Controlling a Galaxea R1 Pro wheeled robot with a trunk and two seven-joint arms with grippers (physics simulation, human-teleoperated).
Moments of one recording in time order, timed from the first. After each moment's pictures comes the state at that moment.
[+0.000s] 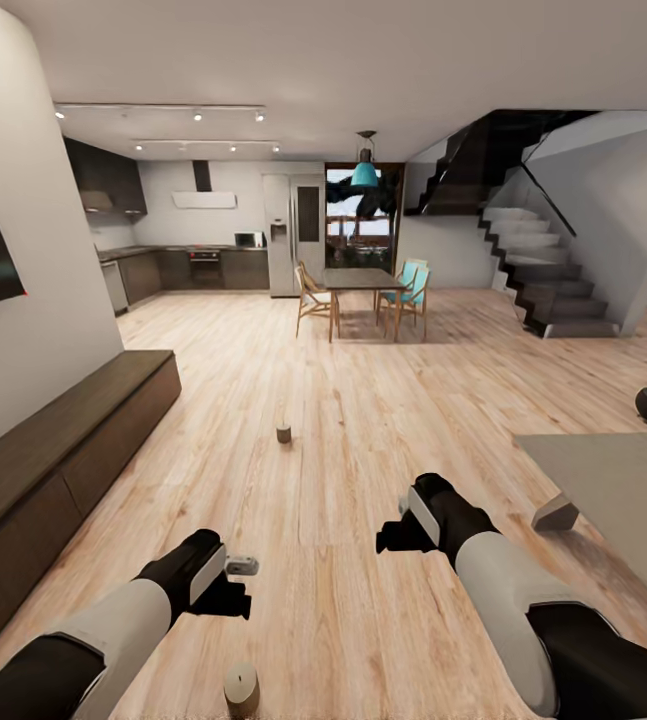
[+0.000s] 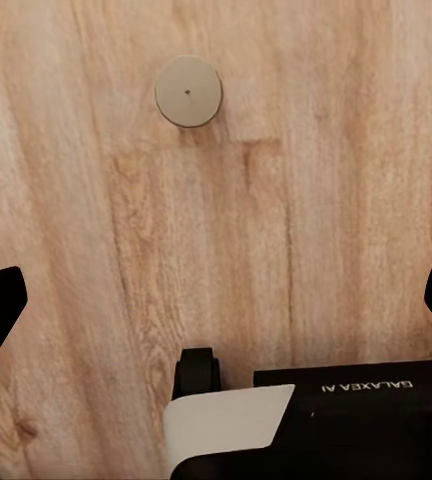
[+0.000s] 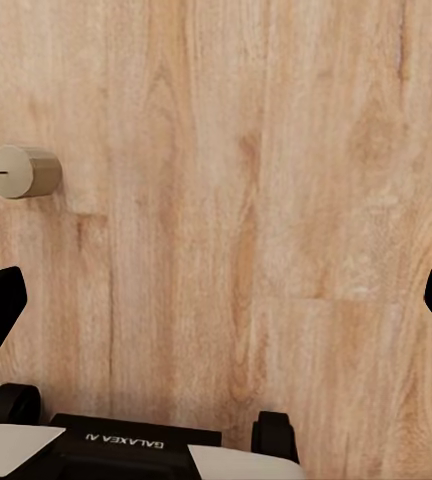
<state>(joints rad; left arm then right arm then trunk) -0.83 -0.03 -0.32 -0.26 0.33 0.87 0.08 -0.94 0.10 0.01 -0.39 -0.03 0.99 -0.01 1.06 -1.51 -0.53</state>
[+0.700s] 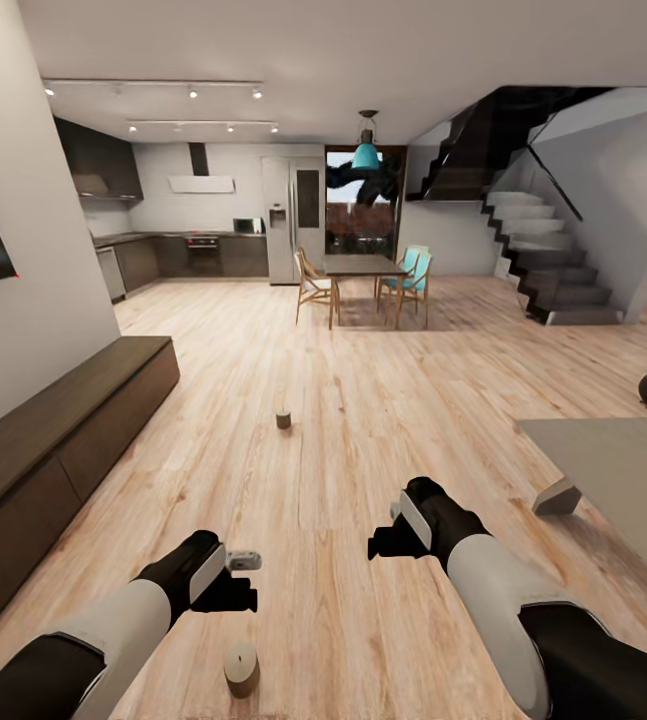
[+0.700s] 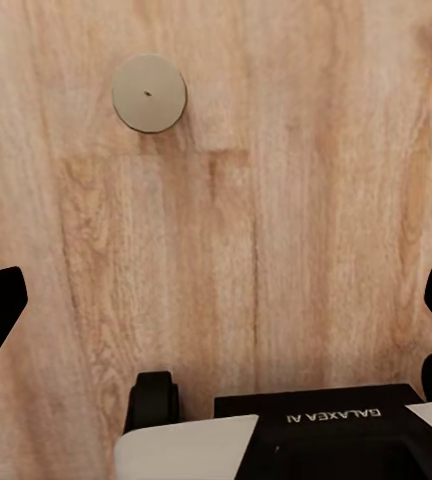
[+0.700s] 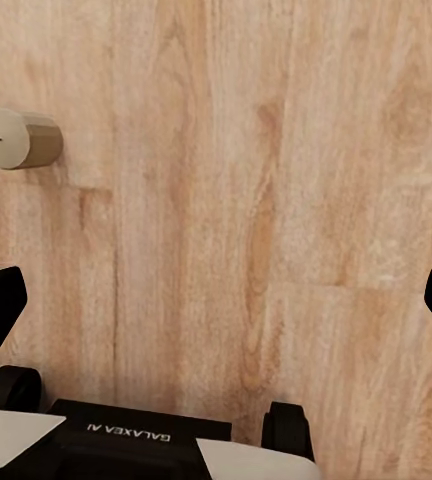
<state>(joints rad) -0.83 -0.03 -0.31 -0.25 0.39 0.81 0.07 -0.93 0.13 0.01 -0.37 -0.03 0.99 -0.01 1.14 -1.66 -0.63</state>
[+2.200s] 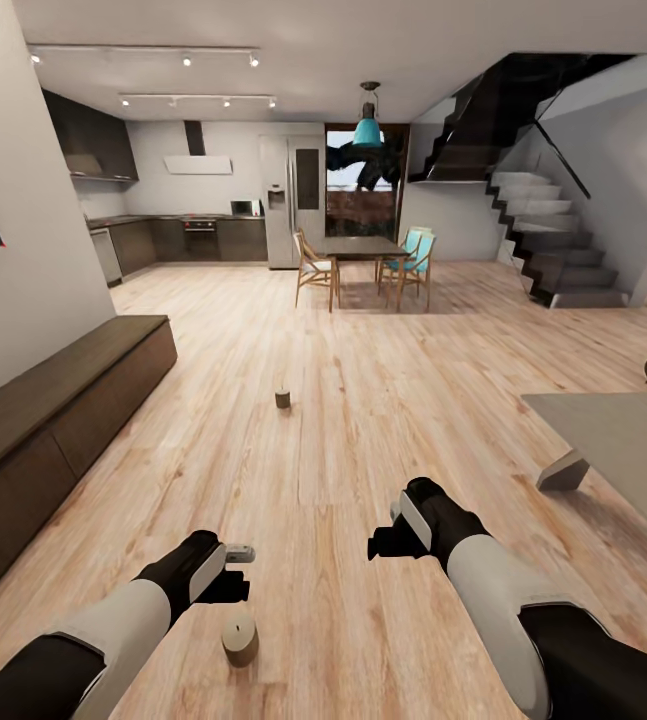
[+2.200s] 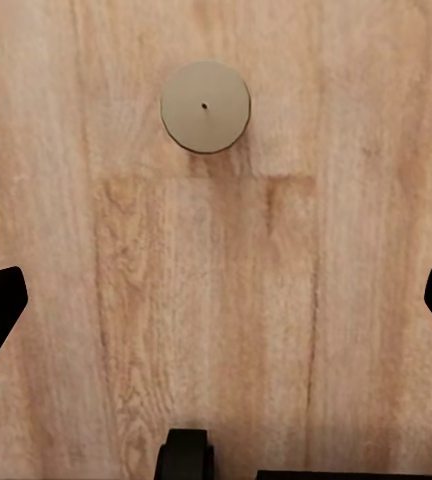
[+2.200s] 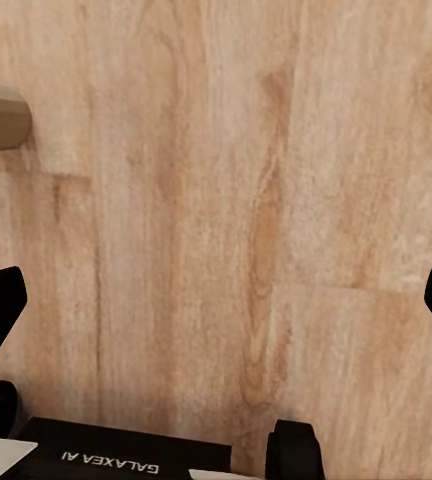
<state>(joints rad) -0.83 -0.03 -0.31 -0.25 0.39 0.73 0.18 -0.93 0.13 0.01 -0.37 -0.03 0.99 -0.01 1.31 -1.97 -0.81</state>
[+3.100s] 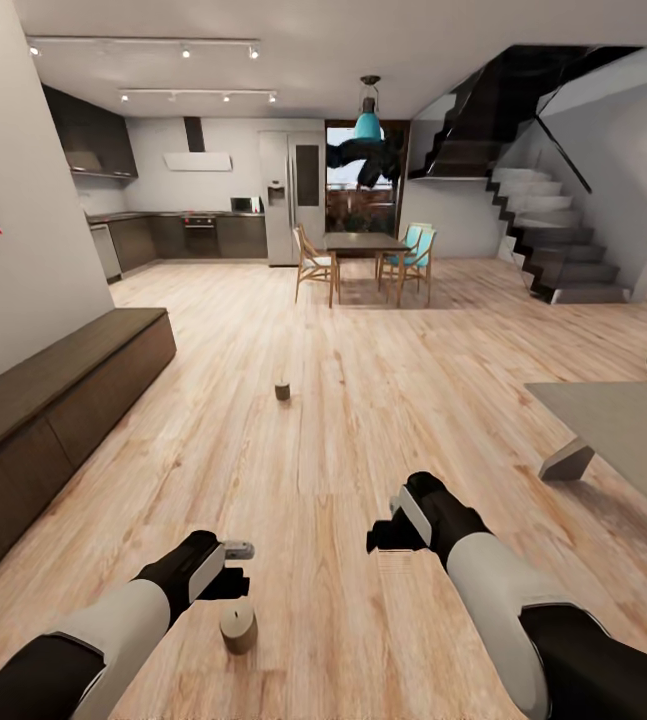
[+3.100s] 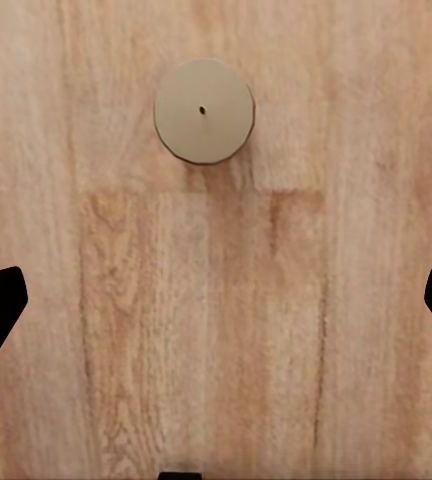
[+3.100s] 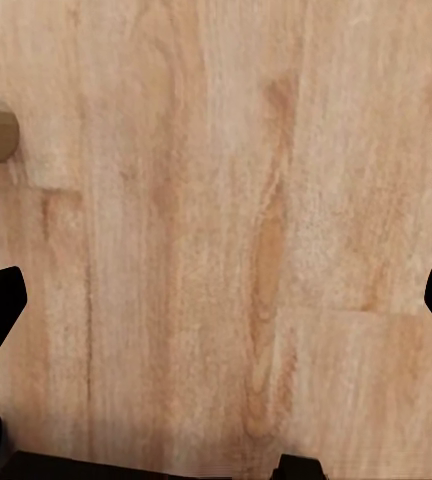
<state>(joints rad) -0.83 -0.03 -0.31 -0.25 0.39 0.69 0.18 -0.93 0.13 0.01 -0.40 -0.03 0.99 -0.01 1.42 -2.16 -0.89</state>
